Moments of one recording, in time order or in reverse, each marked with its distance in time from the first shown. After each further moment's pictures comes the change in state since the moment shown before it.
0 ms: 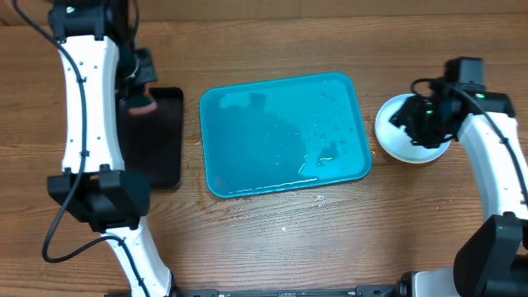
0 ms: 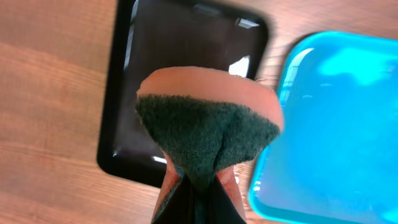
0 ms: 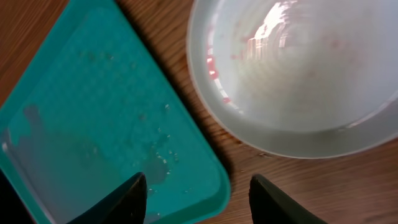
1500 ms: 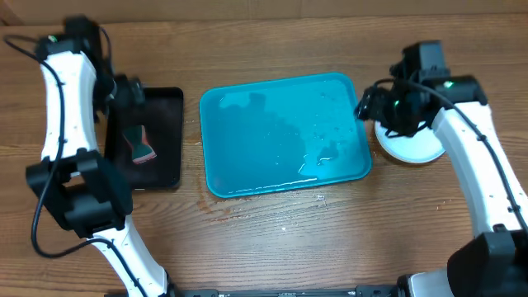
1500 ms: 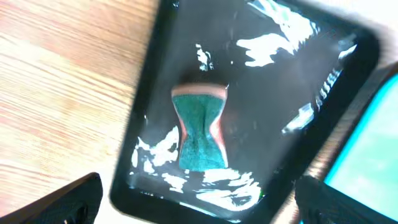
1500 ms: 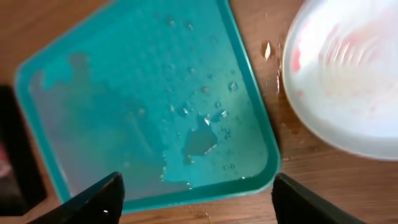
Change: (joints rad) left arm 0.143 -0.008 -0.219 0.212 0.021 0.076; right arm 0.190 0.000 0.220 -0.164 0.042 -0.051
